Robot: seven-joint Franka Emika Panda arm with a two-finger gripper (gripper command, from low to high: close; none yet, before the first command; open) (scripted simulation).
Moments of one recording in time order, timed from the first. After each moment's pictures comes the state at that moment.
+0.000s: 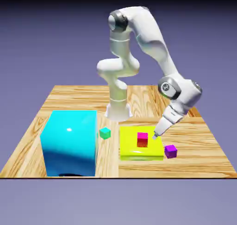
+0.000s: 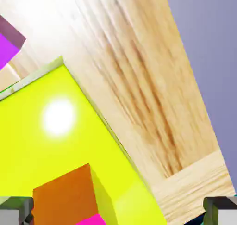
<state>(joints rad) 0.21 0.34 0.41 -2.18 -0.67 1.94 0.68</state>
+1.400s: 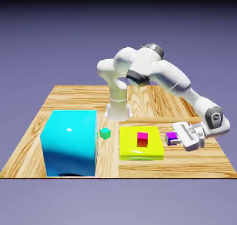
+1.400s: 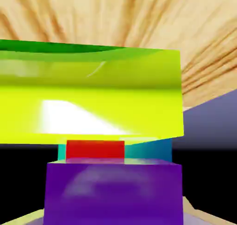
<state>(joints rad) 0.10 0.99 0.91 -1.83 -1.17 0.89 0.66</state>
